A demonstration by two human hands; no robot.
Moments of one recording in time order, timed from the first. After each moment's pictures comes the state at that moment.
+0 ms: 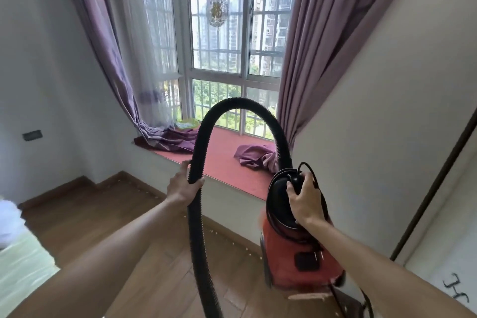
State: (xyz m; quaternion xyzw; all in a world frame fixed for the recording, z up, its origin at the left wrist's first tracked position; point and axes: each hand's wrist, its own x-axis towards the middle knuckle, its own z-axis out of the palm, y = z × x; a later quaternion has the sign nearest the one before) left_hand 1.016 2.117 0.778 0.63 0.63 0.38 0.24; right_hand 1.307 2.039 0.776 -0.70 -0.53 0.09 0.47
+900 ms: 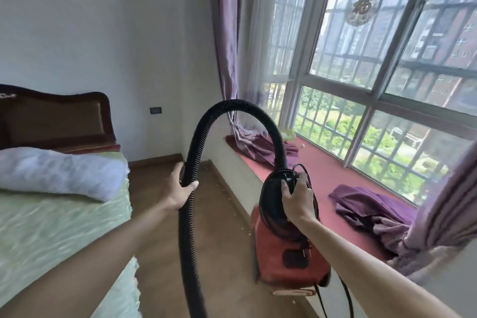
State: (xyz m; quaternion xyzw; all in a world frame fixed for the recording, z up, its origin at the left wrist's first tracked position) left_hand 0.801 2.312 0.731 0.43 0.75 0.48 0.13; right_hand 1.088 2.393 0.761 -0.57 -0.69 0.21 0.38
